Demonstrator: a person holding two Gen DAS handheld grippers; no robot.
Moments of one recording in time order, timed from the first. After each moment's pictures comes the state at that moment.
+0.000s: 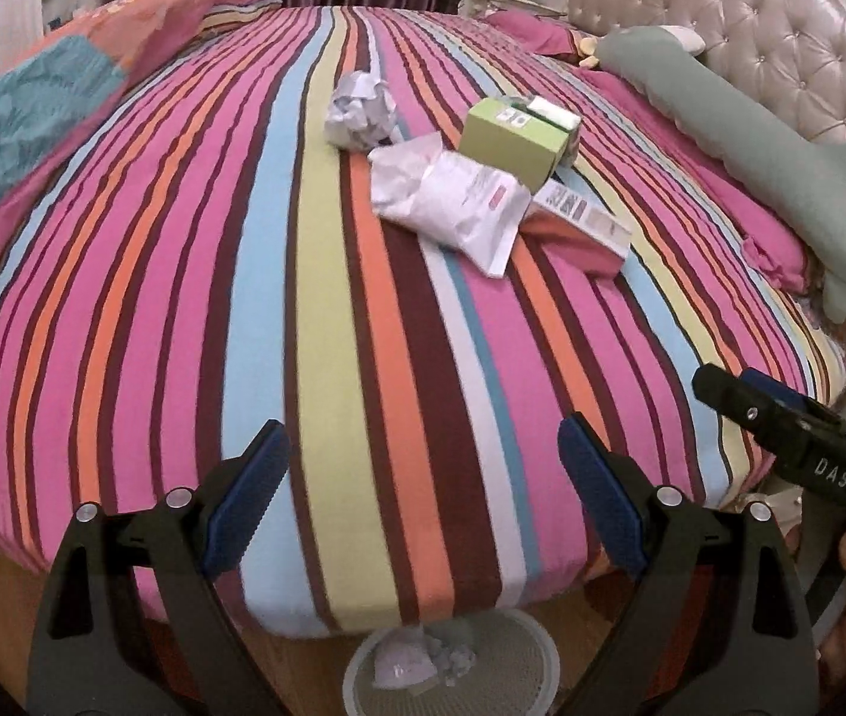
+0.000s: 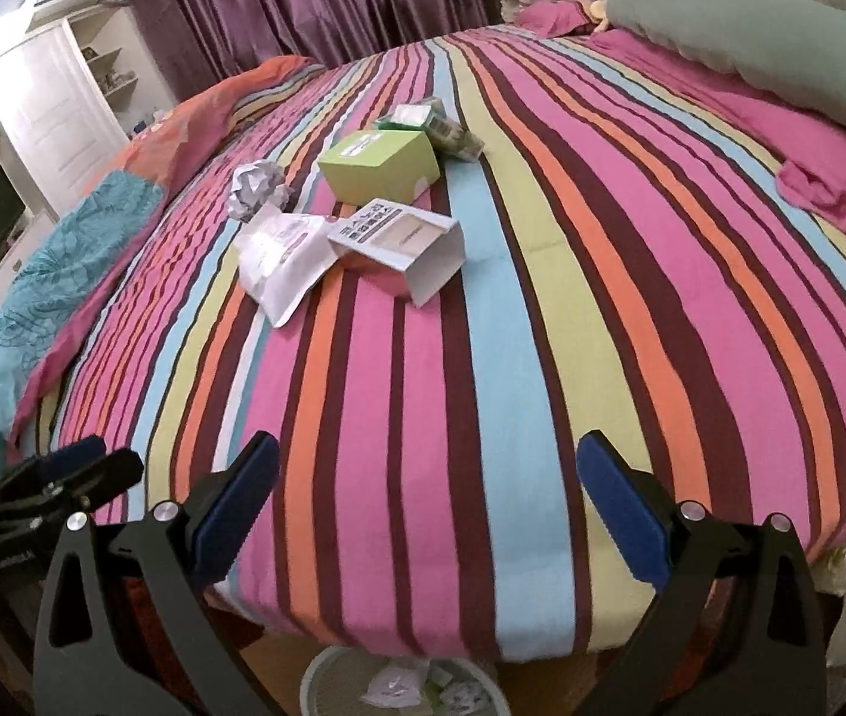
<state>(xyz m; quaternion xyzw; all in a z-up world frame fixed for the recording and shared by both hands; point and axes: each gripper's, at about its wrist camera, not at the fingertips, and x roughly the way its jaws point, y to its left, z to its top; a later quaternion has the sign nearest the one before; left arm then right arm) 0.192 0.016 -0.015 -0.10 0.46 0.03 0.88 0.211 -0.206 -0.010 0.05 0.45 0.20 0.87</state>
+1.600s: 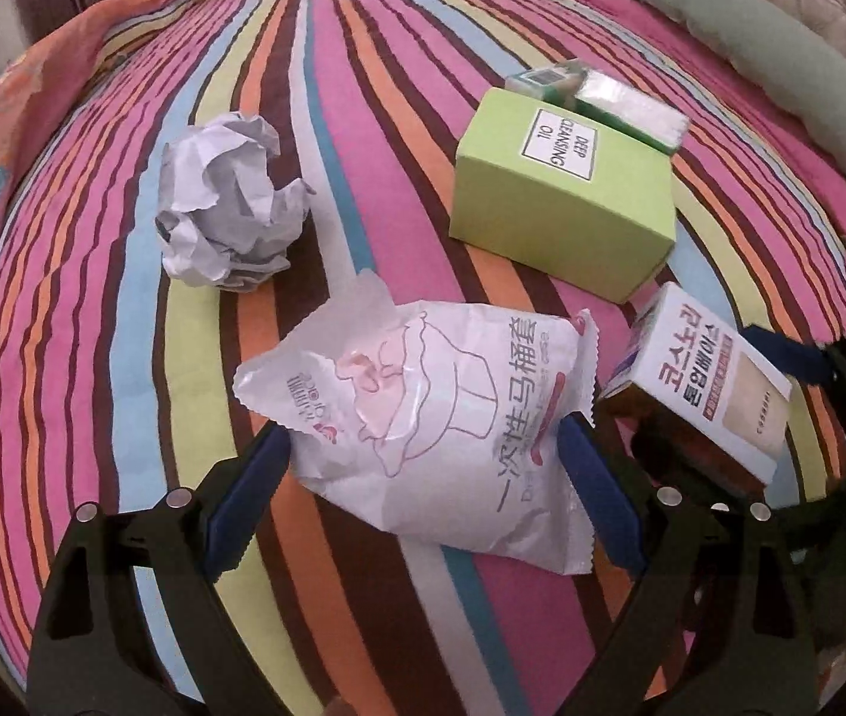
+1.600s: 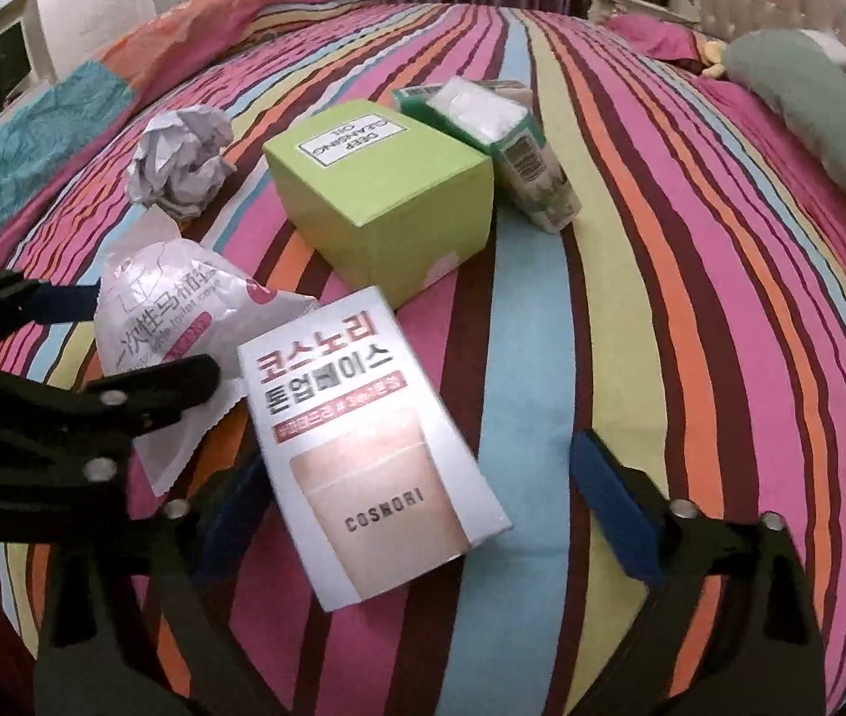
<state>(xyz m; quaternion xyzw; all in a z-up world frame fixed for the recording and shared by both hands) 0.393 0.012 -0.052 -0.01 0.53 0.02 0.85 0.337 -0.137 -0.040 -0.11 0.46 0.22 0.85</state>
